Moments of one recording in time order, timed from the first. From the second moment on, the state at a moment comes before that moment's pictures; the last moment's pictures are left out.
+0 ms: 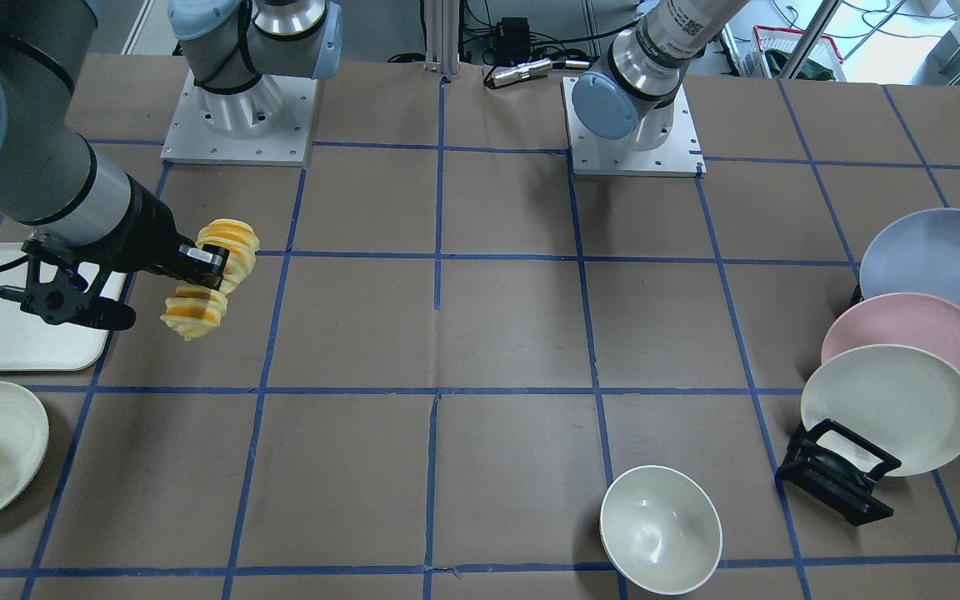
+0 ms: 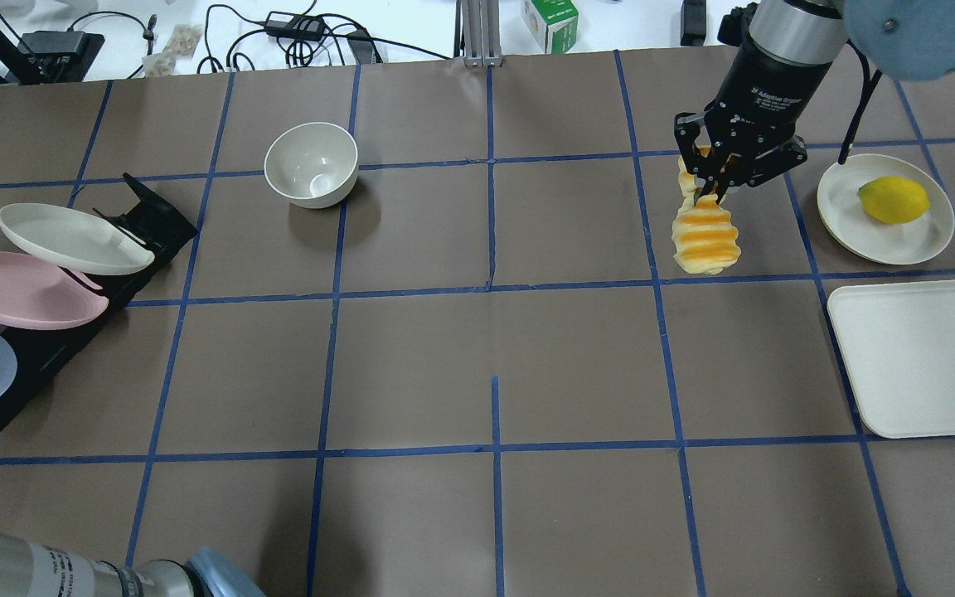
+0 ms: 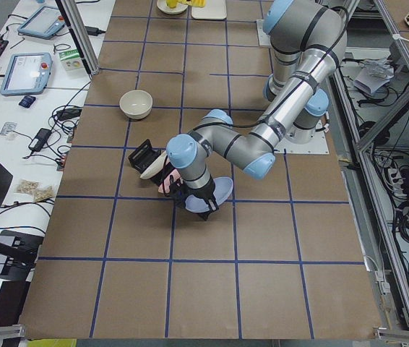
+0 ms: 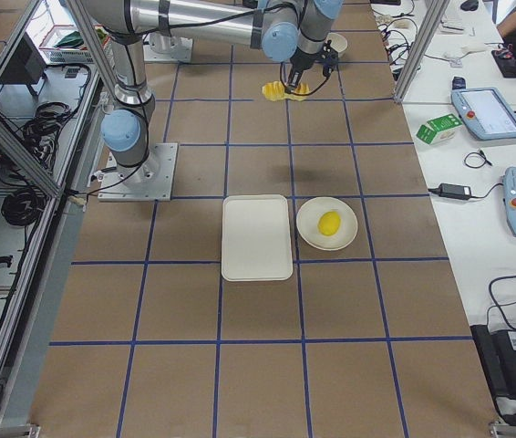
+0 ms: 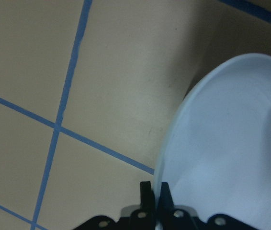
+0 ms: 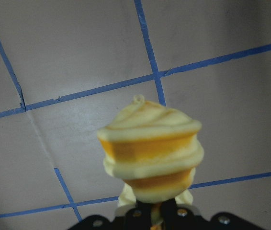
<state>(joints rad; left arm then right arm) -0.67 -1.90 -1.53 -1.40 1.92 0.49 1.50 -1.36 1.47 -1.46 -1.44 0.16</state>
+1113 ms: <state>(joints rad) -1.16 -1.73 -1.61 -1.64 1.49 0.49 1.54 -1.35 1.48 -1.46 -1.45 0.22</state>
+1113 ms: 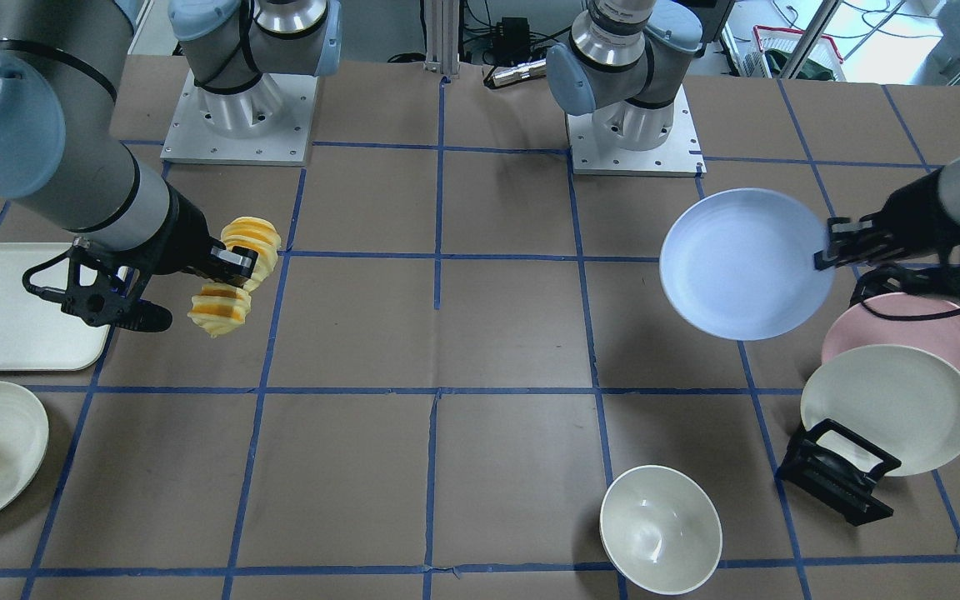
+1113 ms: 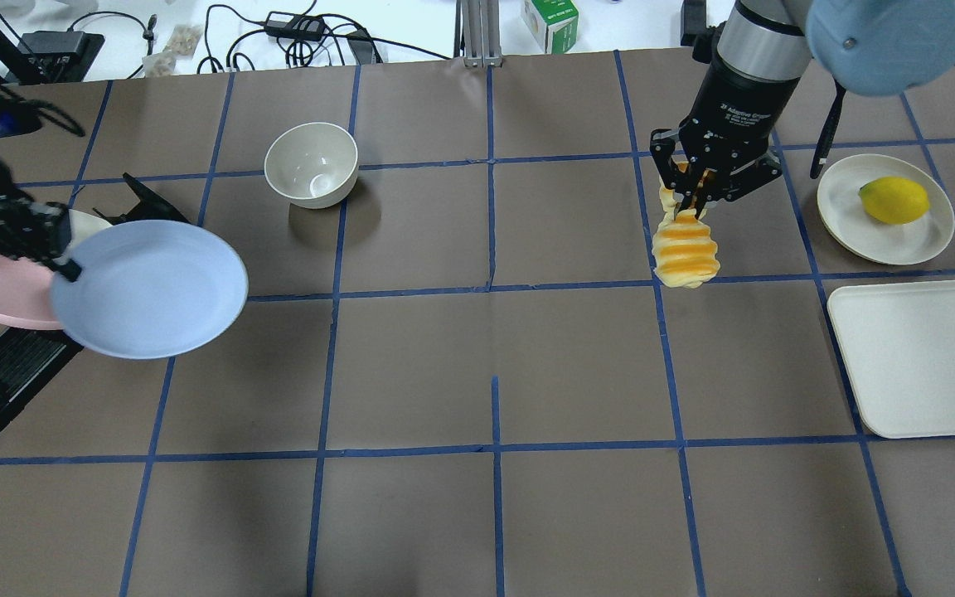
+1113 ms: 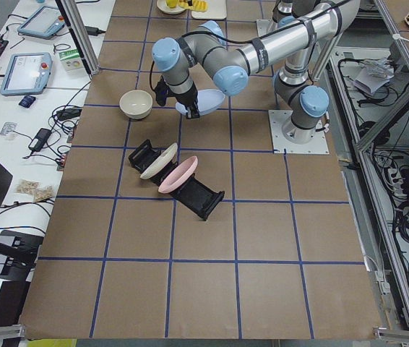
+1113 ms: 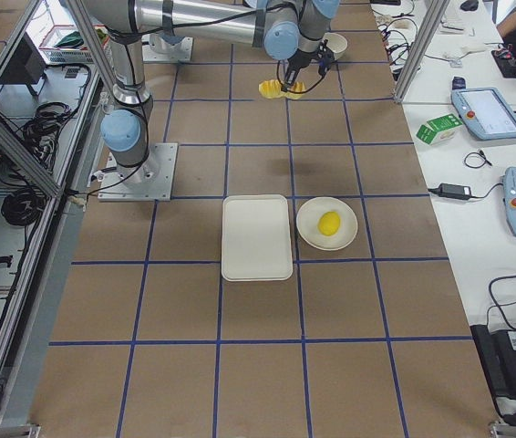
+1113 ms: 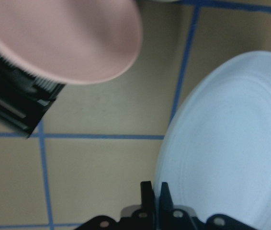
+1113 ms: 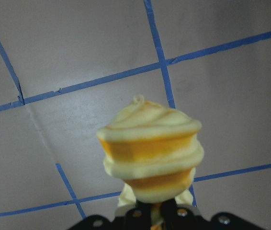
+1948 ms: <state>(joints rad) -1.55 -1.82 -2.03 -0.80 1.18 -0.07 1.54 -1.36 1.49 -1.46 -1.45 0.24</state>
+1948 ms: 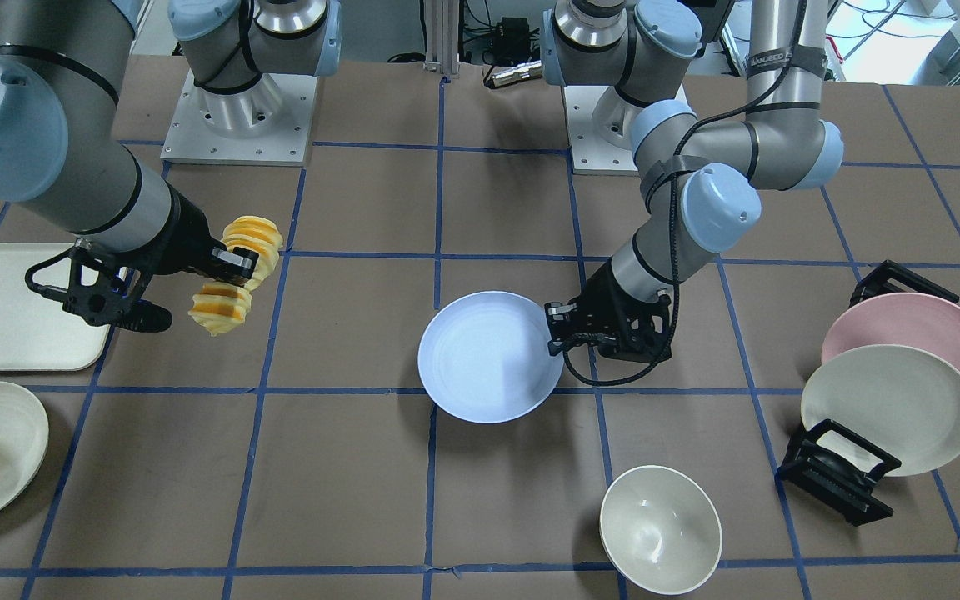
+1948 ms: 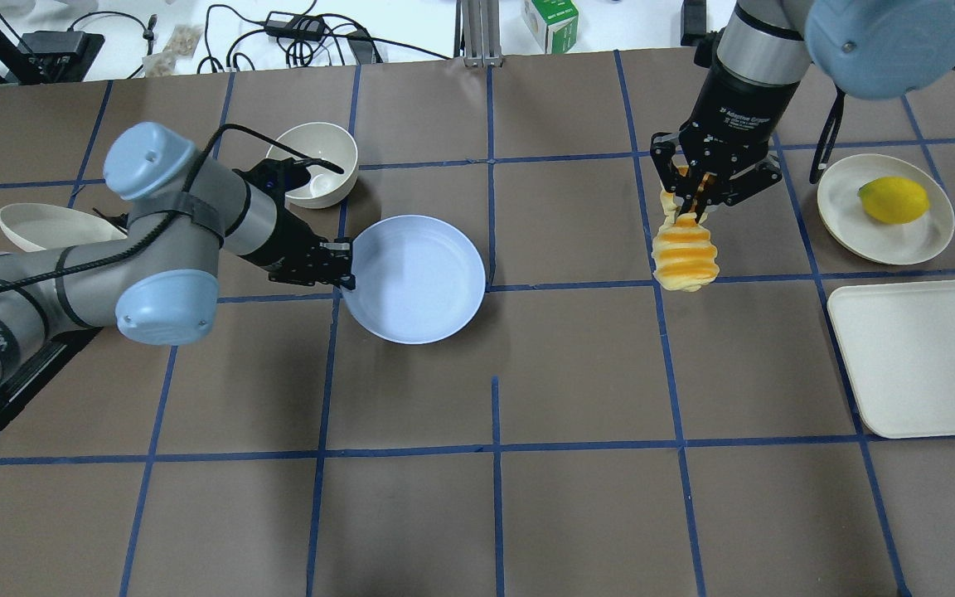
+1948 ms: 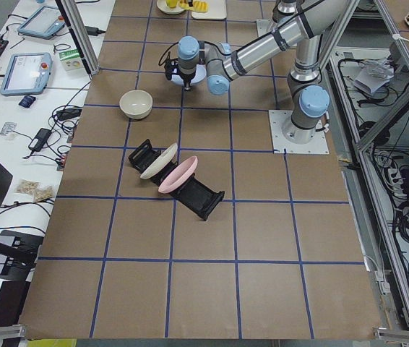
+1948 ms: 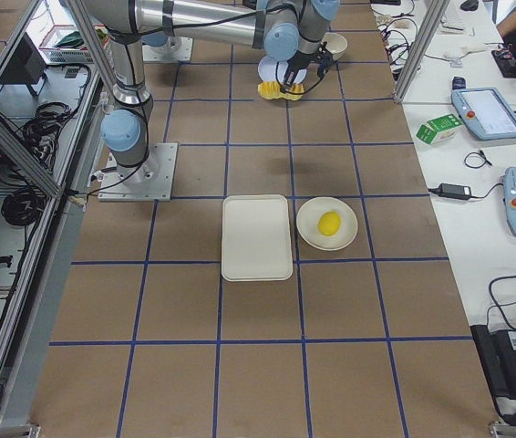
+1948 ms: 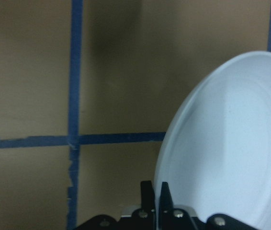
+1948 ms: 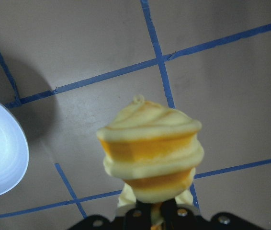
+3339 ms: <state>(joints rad) -1.60 -1.81 -1.99 -0.77 1.38 -0.11 1.70 -1.26 1.52 -1.60 -1.44 0.32</state>
